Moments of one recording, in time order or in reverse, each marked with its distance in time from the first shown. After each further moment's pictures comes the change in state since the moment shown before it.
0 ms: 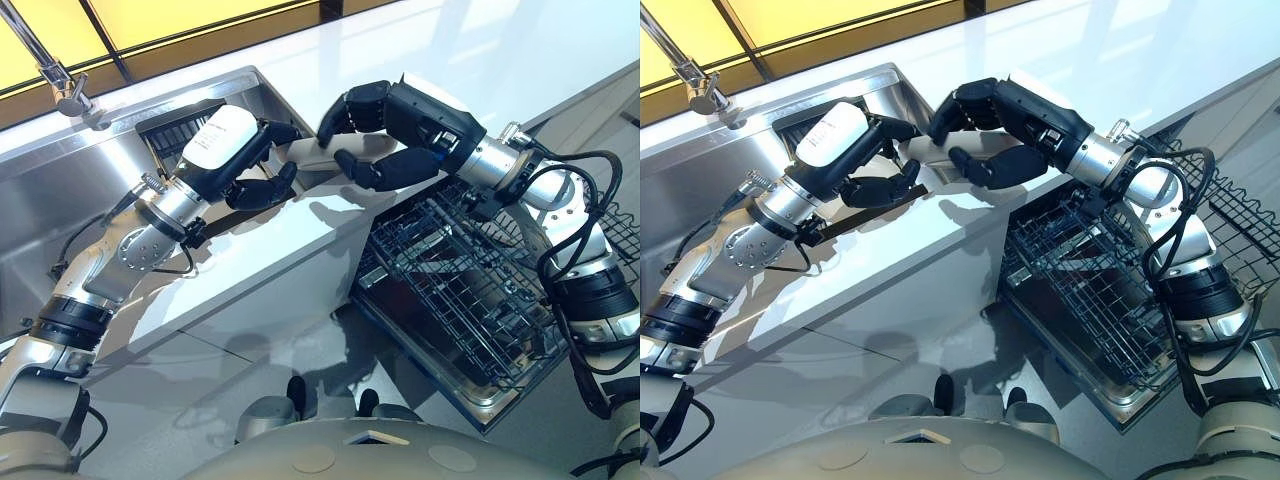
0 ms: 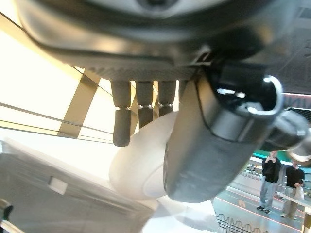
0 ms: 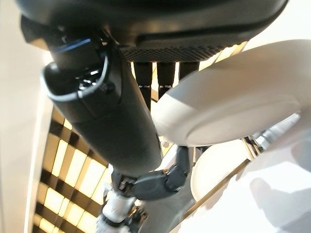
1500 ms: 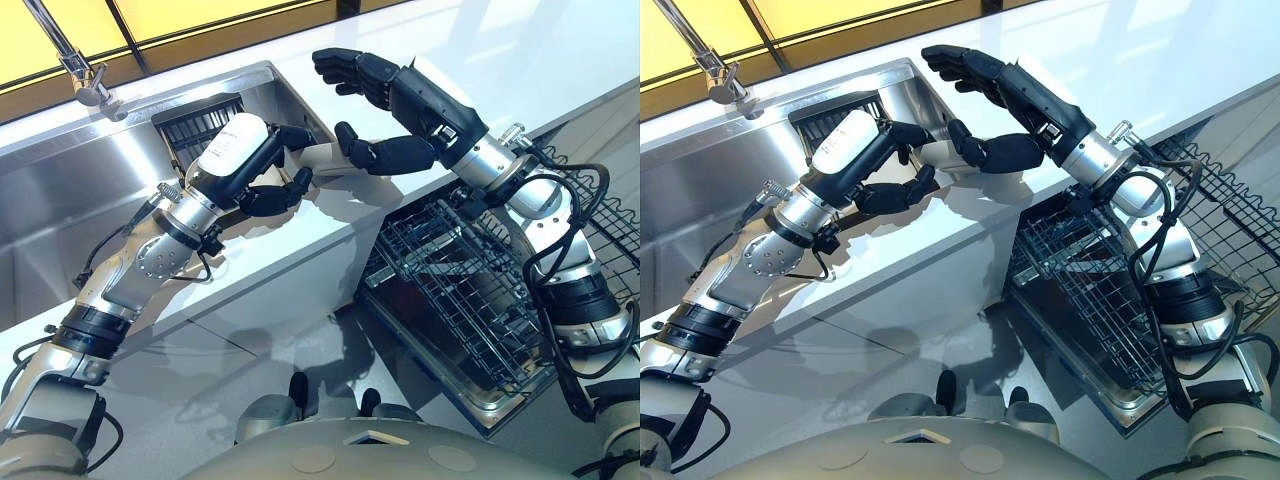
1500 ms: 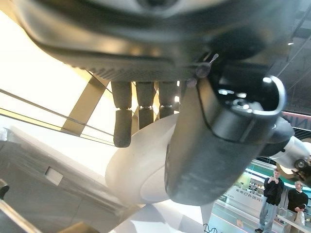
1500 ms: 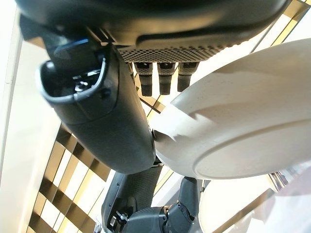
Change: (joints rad) left arm 0.045 -0.064 0.008 -0.030 -0.025 0.036 0.032; right arm 0.039 0.071 -0.052 -0.026 -0.132 -0.065 -0.107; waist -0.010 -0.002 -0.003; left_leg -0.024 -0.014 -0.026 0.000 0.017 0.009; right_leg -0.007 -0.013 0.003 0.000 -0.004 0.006
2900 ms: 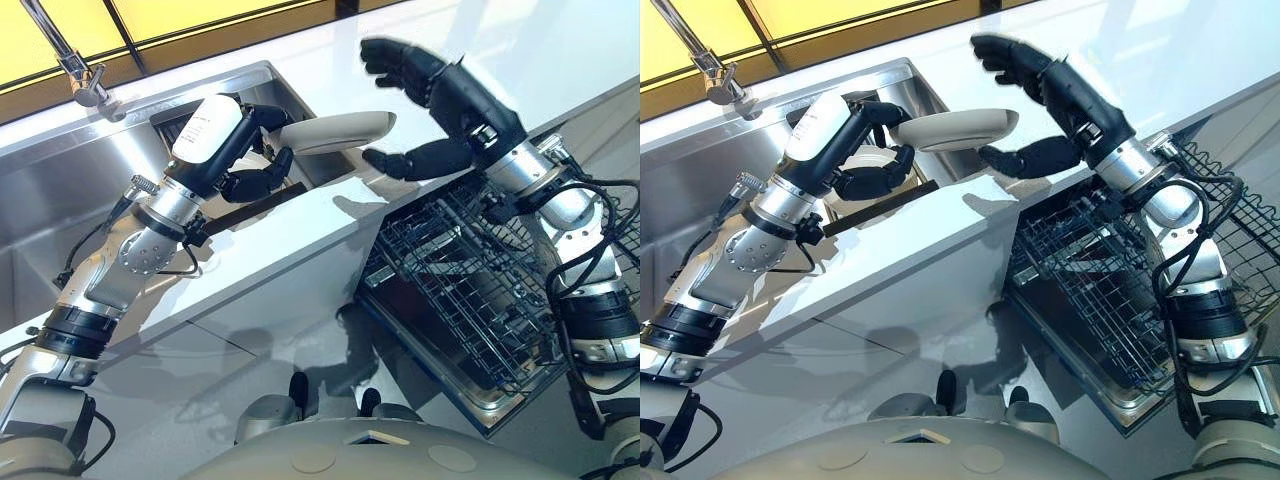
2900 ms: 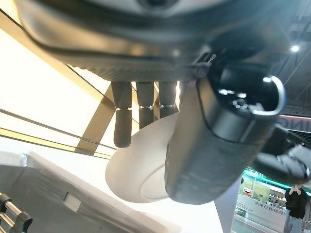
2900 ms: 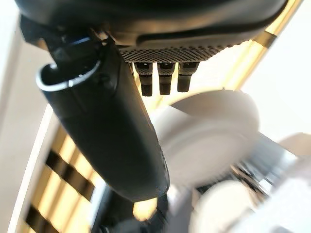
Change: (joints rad) left arm 0.002 0.043 0.052 -0.007 -0.003 0.038 0.051; right arm 0.089 -0.077 -0.059 0.000 0.014 0.002 -0.008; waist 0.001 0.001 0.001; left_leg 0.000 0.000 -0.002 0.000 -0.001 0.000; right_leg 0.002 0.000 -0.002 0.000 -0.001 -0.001
